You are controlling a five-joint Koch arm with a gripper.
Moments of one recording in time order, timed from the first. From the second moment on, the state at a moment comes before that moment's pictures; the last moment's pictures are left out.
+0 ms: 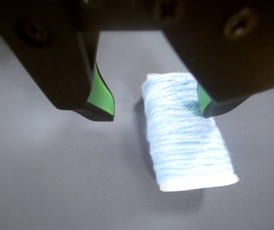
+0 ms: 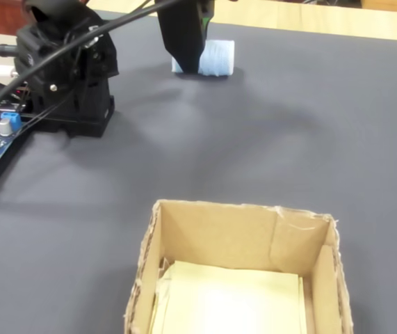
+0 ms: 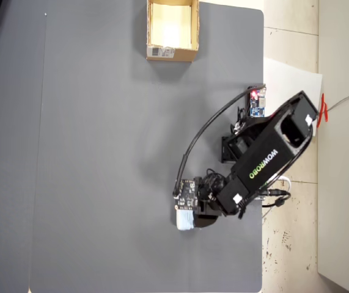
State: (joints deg) arm -46.2 108.9 133.4 51.4 132.3
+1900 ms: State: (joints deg) arm -8.2 111.2 140.3 -8.3 95.3
